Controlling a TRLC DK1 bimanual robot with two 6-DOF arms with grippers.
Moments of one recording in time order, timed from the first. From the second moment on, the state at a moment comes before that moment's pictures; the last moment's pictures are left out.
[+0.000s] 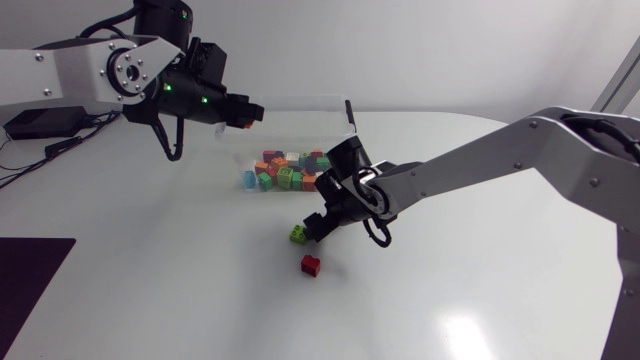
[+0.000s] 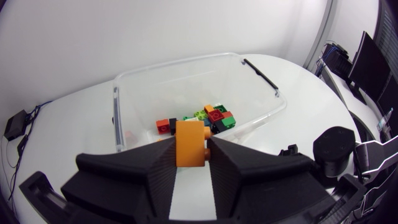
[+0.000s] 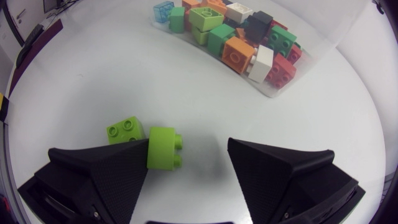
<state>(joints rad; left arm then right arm) -0.29 1.72 1.37 -0.32 0.12 0.03 0.59 2.08 1.15 -0.01 -0.06 -0.11</state>
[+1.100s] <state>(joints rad) -0.23 1.94 1.65 -0.37 0.15 0.12 0.45 1.78 1.29 -0.17 -0.16 -0.14</state>
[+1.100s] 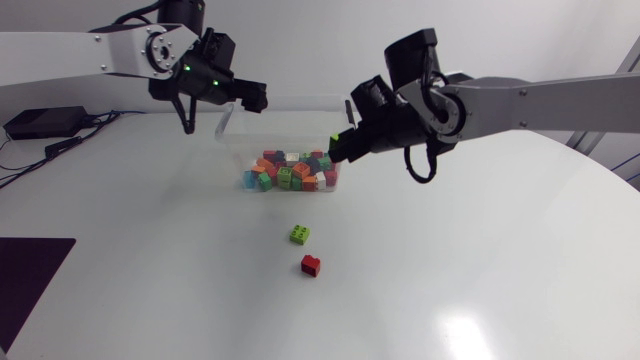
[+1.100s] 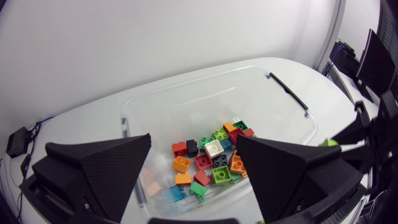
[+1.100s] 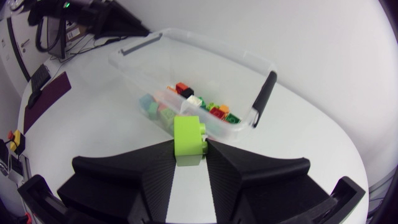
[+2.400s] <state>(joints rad) -0.37 1.76 0.96 -0.16 0.42 0.89 0.48 2.06 1.70 -0.17 -0.07 -0.12</state>
